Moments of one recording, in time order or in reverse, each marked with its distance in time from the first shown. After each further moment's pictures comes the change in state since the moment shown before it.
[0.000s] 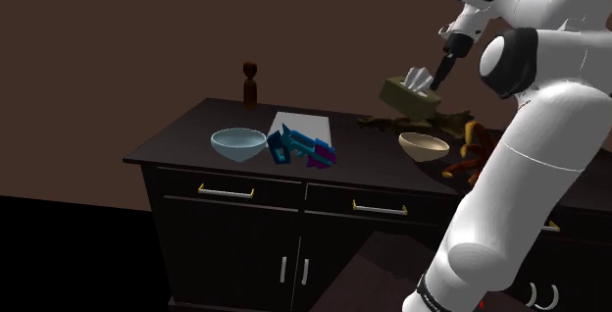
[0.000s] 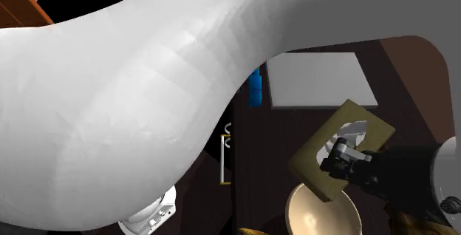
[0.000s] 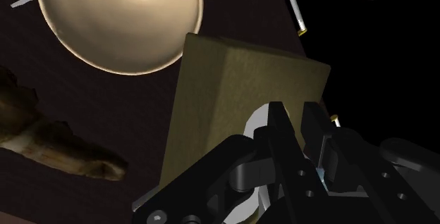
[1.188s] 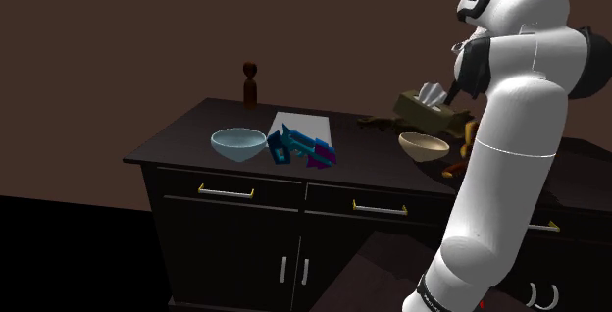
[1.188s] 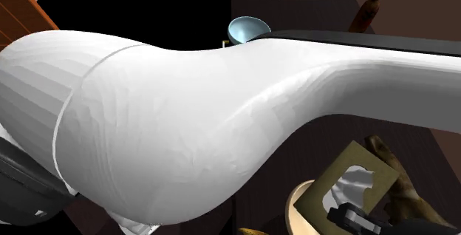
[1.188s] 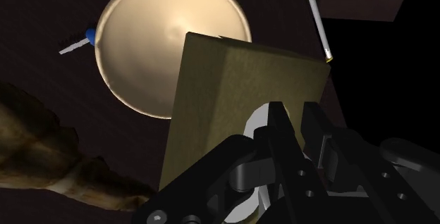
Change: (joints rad) arm -0.131 0.188 -0.122 -0.031 0.089 0.030 -0.280
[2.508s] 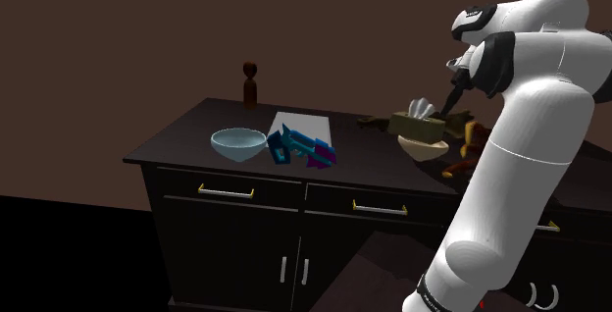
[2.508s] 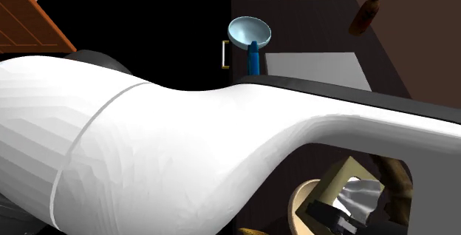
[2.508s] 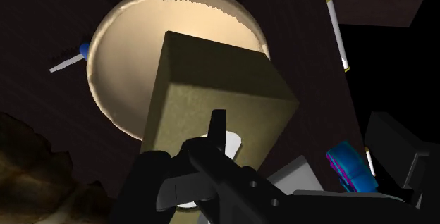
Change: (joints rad) arm 0.090 -0.103 -0.003 -0.190 -0.086 0.171 0.035
